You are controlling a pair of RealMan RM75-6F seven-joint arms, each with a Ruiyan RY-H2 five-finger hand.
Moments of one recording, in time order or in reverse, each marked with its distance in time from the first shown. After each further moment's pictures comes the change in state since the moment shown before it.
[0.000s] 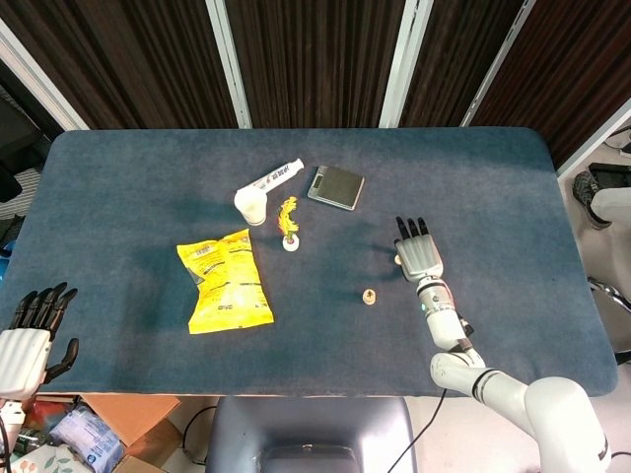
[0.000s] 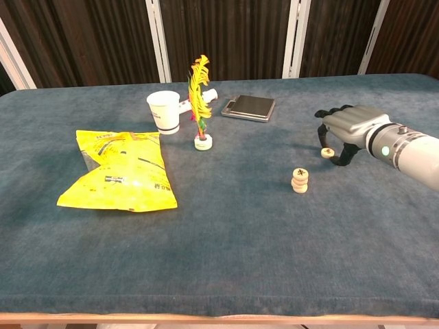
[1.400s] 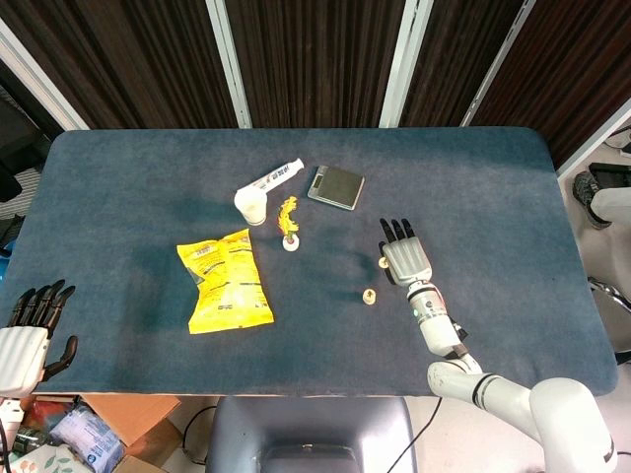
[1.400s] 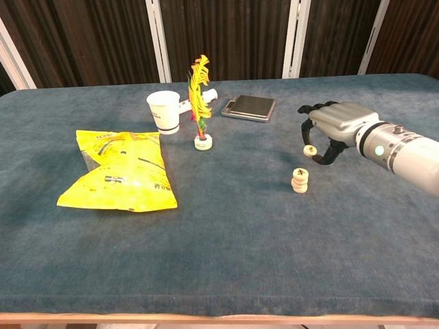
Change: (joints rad) left arm -0.005 0.000 -0.006 0.008 -0.005 0.003 -0.018; right arm -0.019 0.029 -0.005 -0.117 -0.098 0.077 0.119
